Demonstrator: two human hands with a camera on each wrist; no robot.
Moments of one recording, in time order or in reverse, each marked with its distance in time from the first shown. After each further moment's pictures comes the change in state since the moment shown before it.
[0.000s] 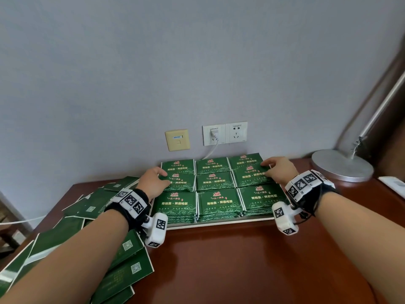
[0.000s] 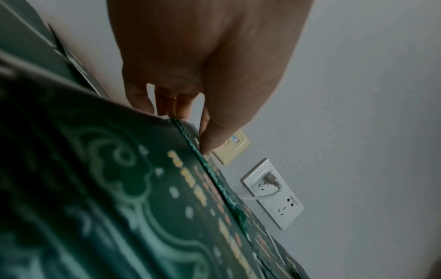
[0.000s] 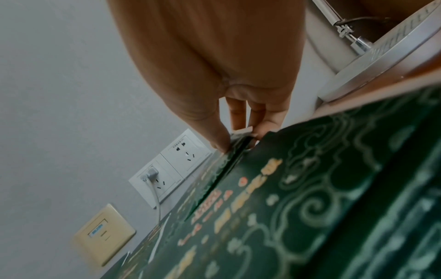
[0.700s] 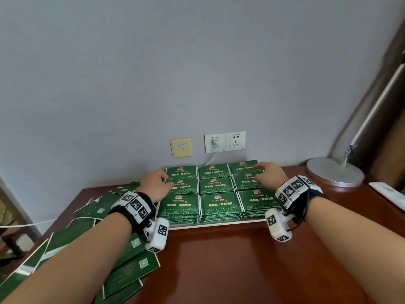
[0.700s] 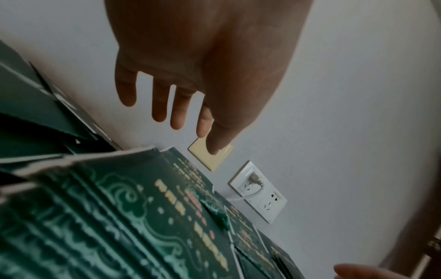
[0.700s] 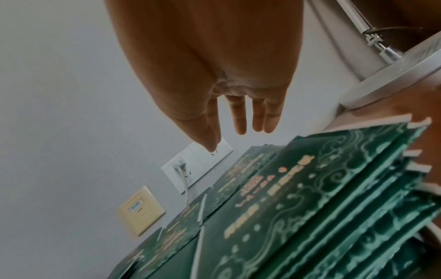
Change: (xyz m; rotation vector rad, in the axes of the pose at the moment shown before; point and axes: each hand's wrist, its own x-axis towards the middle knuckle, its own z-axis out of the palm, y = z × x) left_hand -0.024 0.004 -0.025 0.154 0.008 0.072; right_hand -0.049 -0.039 -0.008 -0.105 -0.021 -0.133
